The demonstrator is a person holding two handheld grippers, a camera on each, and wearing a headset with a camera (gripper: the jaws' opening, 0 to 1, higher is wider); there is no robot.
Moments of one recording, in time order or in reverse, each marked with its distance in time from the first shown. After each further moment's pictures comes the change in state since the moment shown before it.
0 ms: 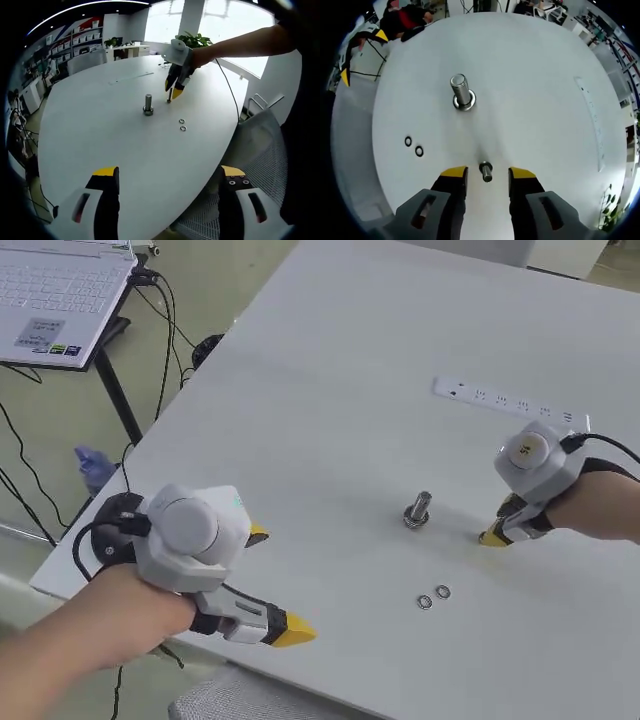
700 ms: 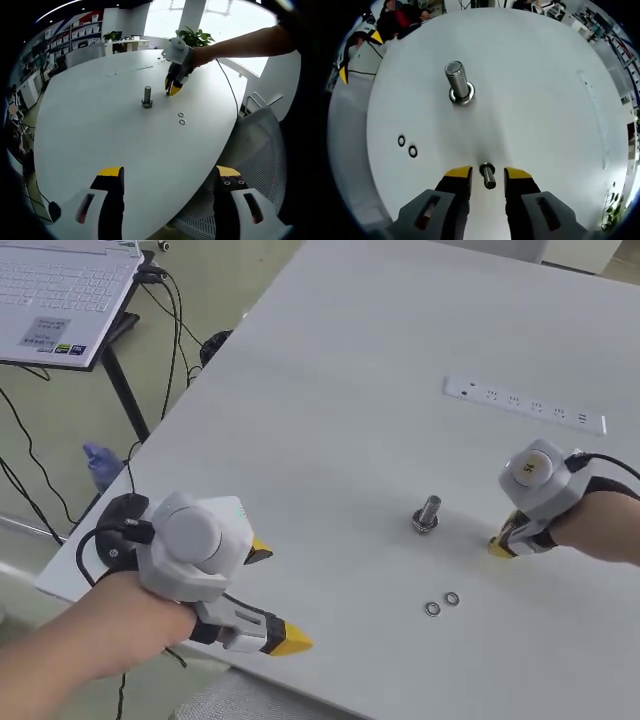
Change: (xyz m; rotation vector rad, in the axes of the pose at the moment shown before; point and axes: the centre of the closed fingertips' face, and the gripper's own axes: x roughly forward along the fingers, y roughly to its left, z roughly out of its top) left arm 0.005 0.002 -0.012 -0.028 0.040 -0.026; right arm 0.021 0.000 -0.007 0.004 0.010 -0.010
